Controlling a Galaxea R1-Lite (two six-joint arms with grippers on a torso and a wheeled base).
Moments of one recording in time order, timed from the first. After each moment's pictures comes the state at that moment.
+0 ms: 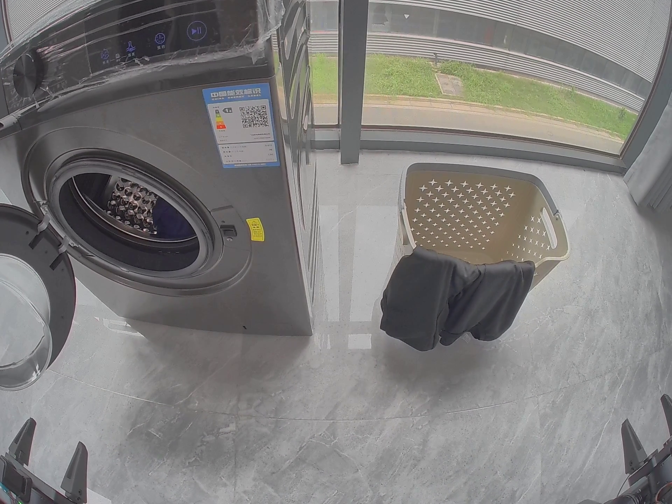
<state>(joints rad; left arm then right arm) 0.00 0.02 -0.02 0.00 0.03 -0.03 0.00 0.01 -0.02 0.00 0.00 -0.01</state>
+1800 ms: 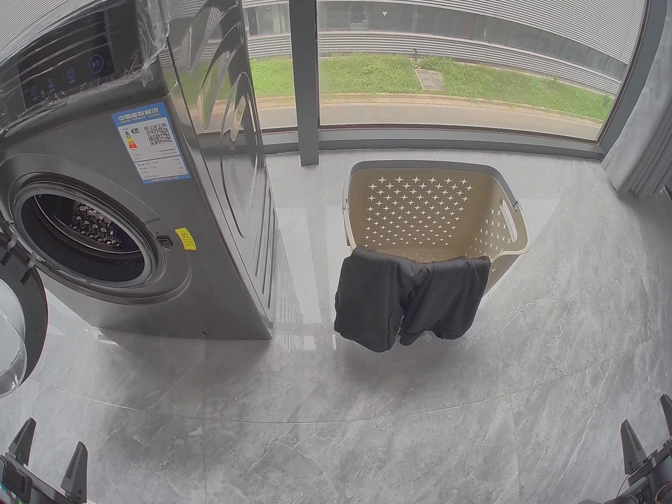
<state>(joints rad) 0.00 0.02 -0.02 0.00 0.03 -0.03 0.00 0.02 -0.02 0.00 0.00 -0.01</state>
